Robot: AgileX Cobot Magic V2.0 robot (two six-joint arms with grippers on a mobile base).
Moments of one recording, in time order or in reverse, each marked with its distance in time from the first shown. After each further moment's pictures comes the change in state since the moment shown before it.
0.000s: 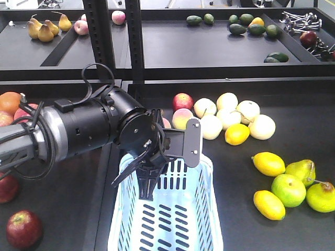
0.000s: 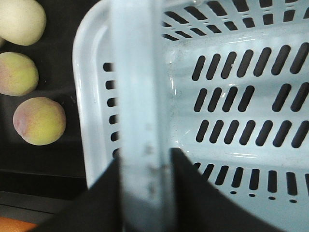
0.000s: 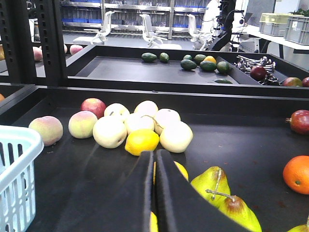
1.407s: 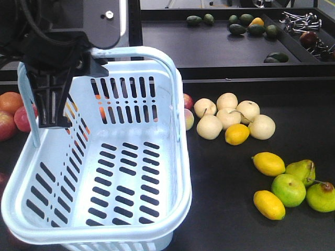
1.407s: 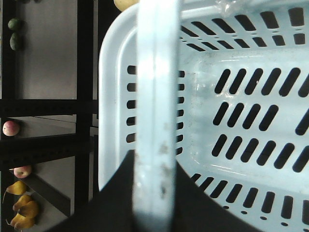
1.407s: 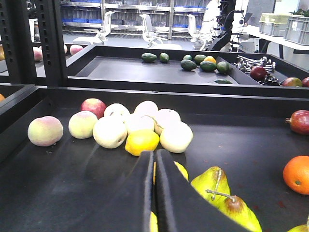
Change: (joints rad) left arm 0.000 -0.406 -0.350 0.091 0.468 -0.016; right arm 0.000 0.000 0.000 0.000 0.000 0.000
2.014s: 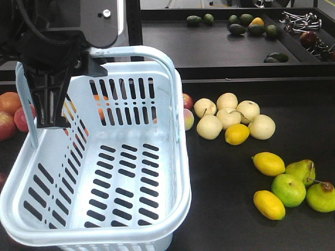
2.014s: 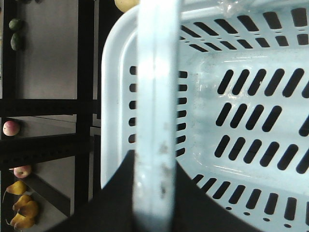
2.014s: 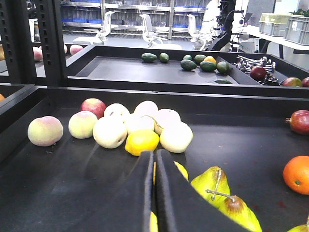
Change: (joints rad) left arm 0.000 -0.004 0.000 0.000 0.003 0.000; right arm 0.000 0.000 0.000 0.000 0.000 0.000
